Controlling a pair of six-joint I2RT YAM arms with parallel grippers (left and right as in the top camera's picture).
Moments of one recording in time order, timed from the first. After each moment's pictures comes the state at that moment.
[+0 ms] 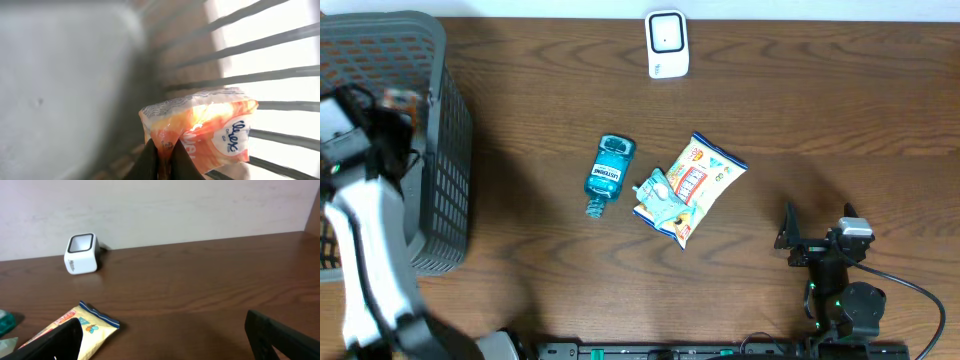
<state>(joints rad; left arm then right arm) 0.50 1.44 1.19 -0.48 0.08 -0.93 -0.04 0.01 0.01 -0.07 -0.04 0.09</state>
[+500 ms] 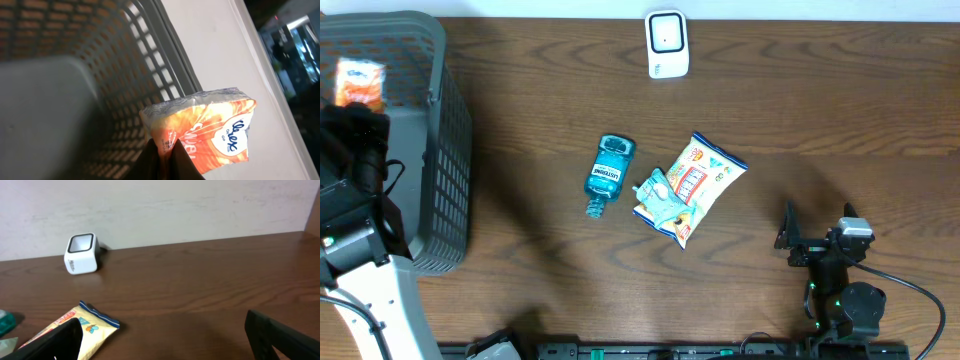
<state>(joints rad) 0.48 1.11 1.19 -0.48 0.08 -0.92 -0.04 0.01 0.01 -0.07 -0.04 0.09</state>
